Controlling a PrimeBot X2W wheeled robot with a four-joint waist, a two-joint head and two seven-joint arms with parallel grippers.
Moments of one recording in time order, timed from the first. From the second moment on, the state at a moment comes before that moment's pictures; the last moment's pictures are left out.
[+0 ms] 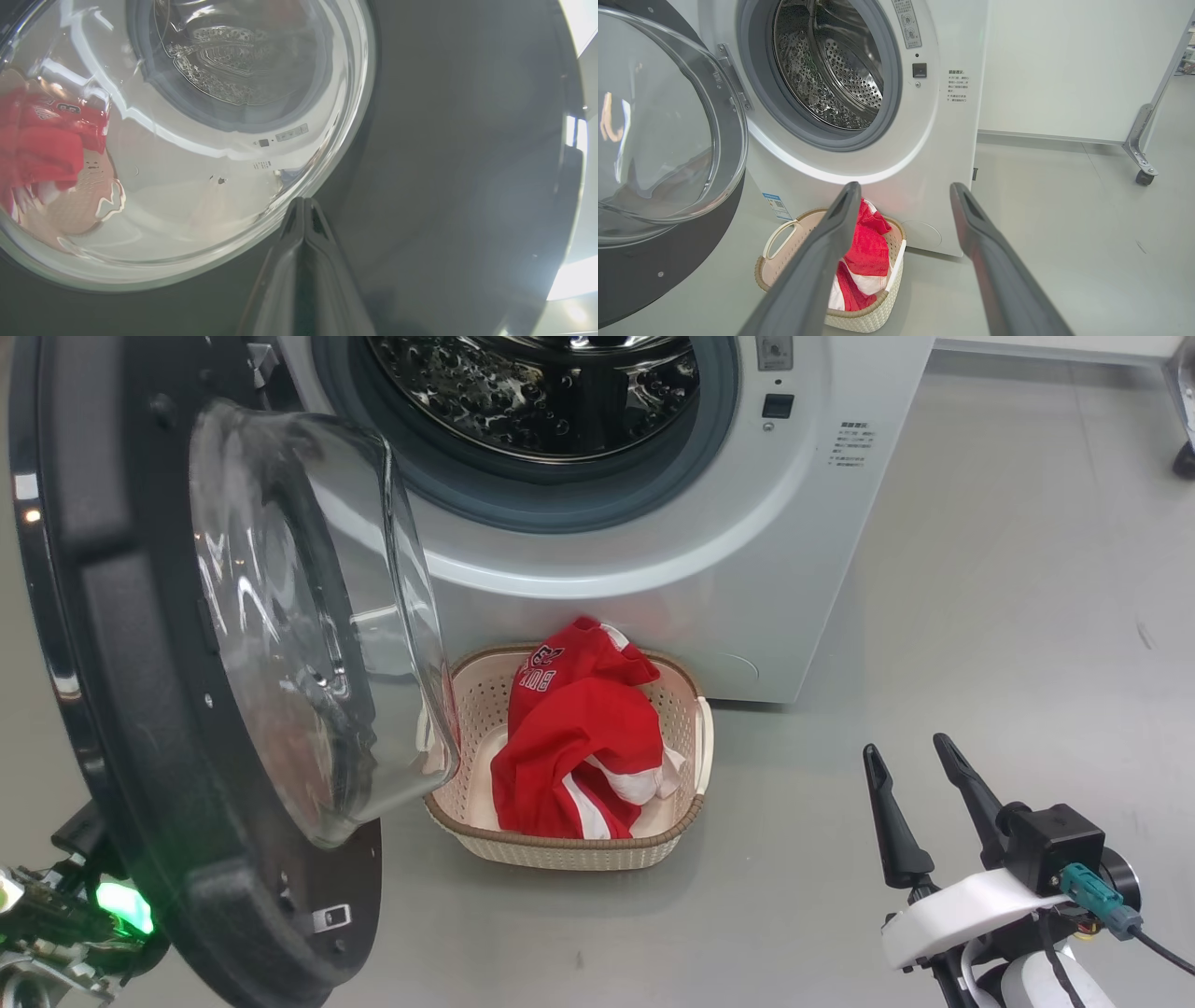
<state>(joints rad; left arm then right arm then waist) -0.10 0.24 0.20 0.04 -1.97 -0.11 0.80 0.02 -0.16 0.26 0.05 0.36 -0.05 -0.15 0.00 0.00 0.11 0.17</state>
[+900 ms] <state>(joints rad) -0.04 0.17 0.23 -0.05 -1.98 -0.12 0.77 0.02 -0.16 0.25 0.06 0.37 -0.06 -0.17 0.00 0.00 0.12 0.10</state>
